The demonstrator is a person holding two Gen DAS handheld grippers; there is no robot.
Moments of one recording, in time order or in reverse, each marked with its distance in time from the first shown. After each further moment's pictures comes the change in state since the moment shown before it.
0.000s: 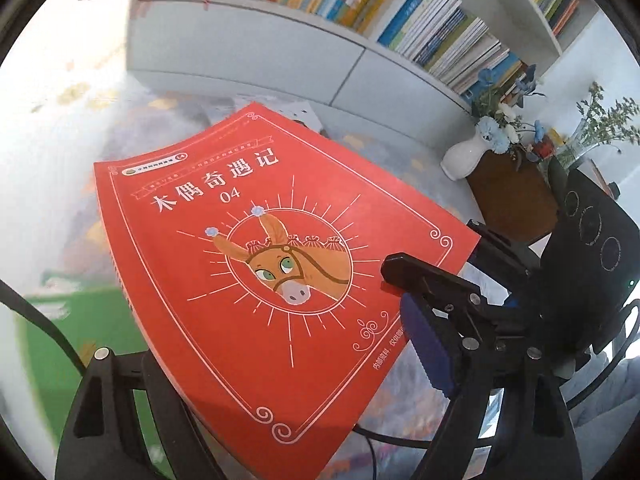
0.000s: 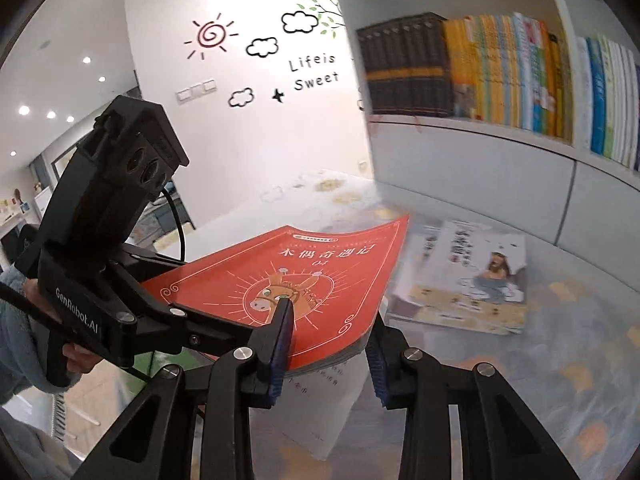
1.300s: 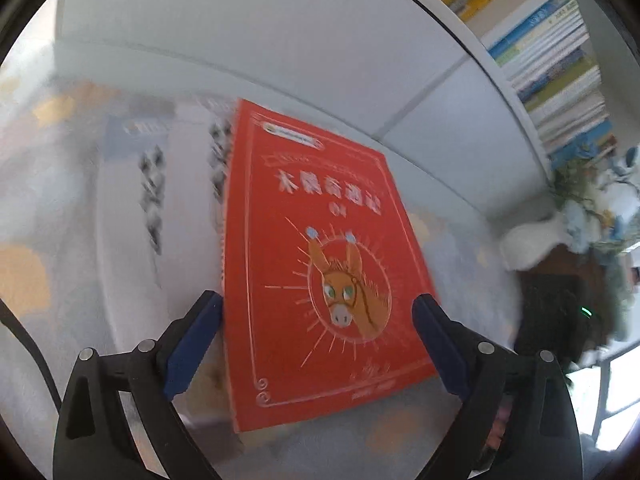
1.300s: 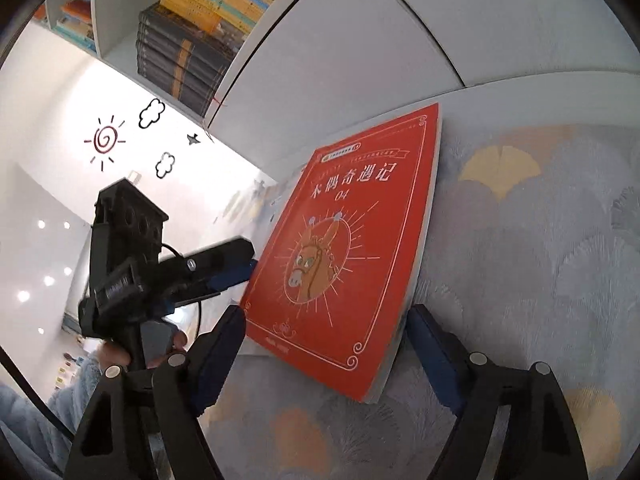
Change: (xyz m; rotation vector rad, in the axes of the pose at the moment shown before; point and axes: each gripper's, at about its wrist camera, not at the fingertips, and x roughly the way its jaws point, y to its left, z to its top) left arm 0.245 0.014 0.149 -0.182 0.022 -0.107; right arm 0.086 -0.300 -0.062 0.620 0.067 0.166
